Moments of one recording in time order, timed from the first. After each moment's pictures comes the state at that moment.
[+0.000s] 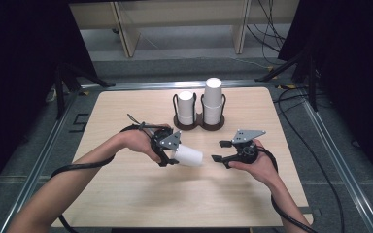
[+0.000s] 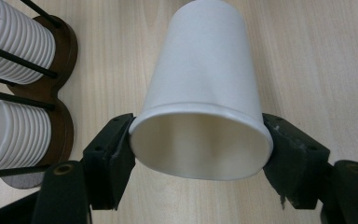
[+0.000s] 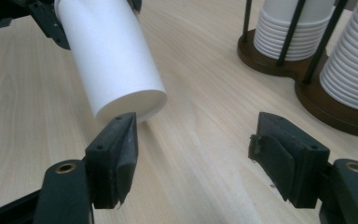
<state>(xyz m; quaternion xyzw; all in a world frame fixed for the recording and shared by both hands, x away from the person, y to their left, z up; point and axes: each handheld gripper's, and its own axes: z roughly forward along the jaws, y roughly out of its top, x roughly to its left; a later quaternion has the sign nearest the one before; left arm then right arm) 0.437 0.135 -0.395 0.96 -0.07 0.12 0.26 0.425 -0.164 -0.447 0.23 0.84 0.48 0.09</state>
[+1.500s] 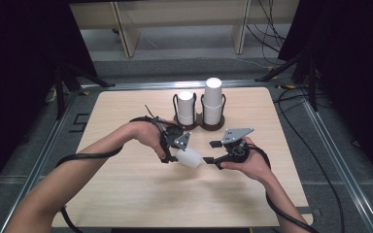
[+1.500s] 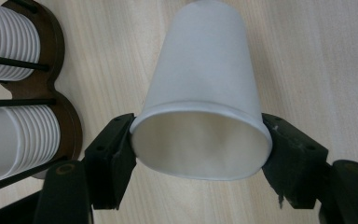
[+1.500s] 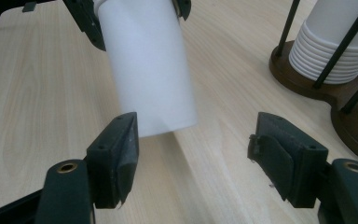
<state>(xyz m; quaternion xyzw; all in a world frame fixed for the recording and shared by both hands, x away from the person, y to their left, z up) 0.441 0.106 -0.375 0.98 -0.13 0.11 0.13 0.424 -0.134 -0.436 0.18 0.86 0.47 0.08</state>
